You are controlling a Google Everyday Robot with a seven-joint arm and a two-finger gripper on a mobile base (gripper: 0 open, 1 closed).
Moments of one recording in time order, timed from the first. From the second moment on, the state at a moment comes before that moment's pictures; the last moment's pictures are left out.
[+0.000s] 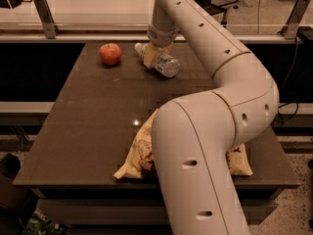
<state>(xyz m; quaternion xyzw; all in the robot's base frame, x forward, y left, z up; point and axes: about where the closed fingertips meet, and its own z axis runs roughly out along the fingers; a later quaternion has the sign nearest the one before) 0.792 -0.014 0.831 -0.37 0.92 0.04 0.15</state>
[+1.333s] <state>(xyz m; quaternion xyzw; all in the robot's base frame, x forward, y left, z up) 0.795 -0.028 0.830 -0.36 0.92 0.04 0.16</state>
